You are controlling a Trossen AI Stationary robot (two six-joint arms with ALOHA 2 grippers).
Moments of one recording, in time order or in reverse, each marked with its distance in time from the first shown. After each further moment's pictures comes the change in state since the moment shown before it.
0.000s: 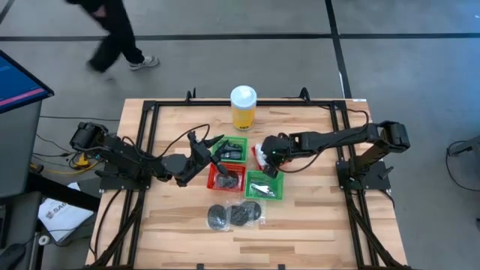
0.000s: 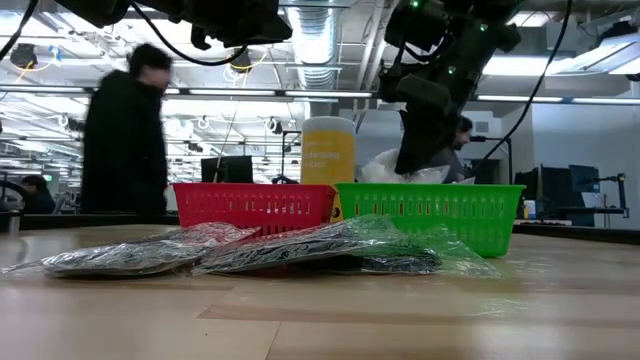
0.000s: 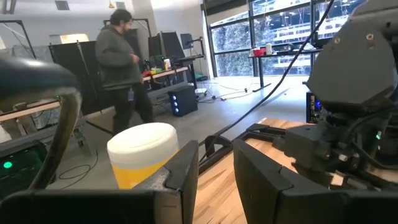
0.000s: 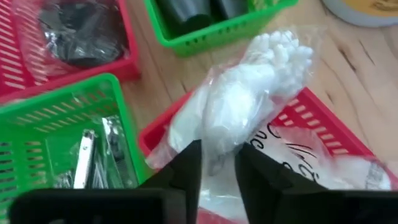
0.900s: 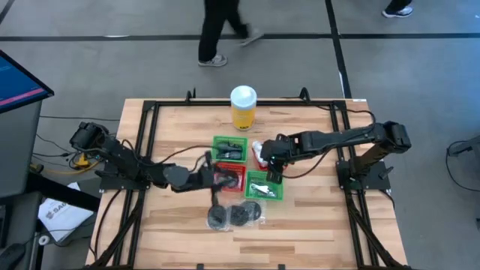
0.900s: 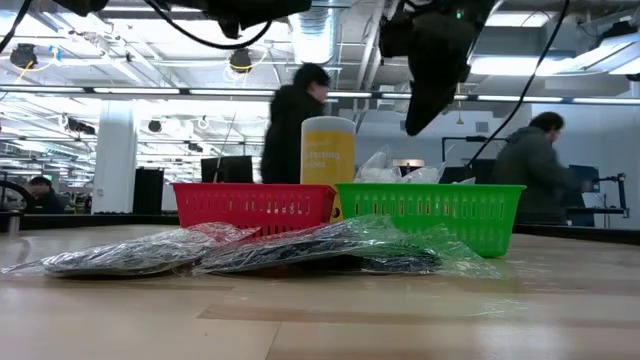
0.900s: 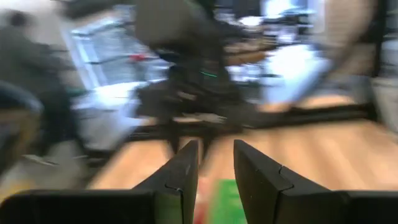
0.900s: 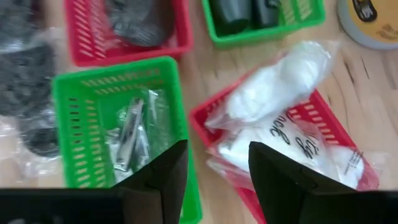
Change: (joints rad) left arm -0.097 0.001 0.000 -0.143 0.426 -0.044; right arm 0.090 -0.003 0.228 -0.333 0.002 -0.053
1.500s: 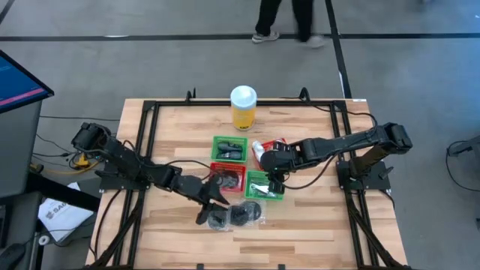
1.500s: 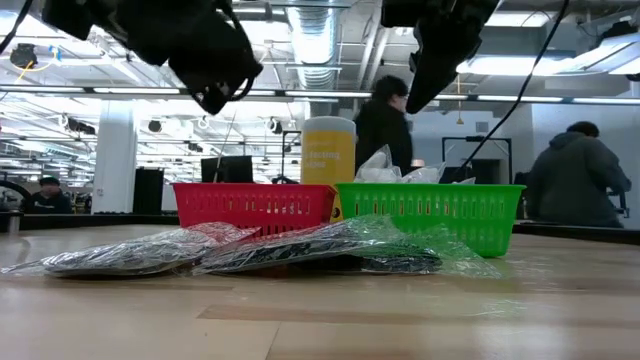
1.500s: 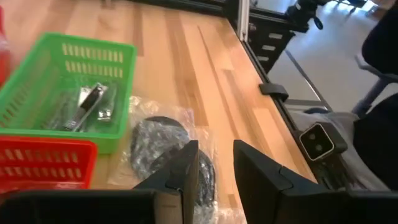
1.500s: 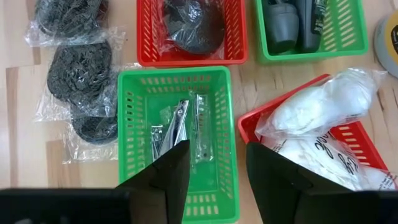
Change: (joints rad) left arm -0.018 0.019 0.000 -0.428 0.572 -0.509; right arm 0.112 0.000 0.051 -0.010 0.000 -0.018
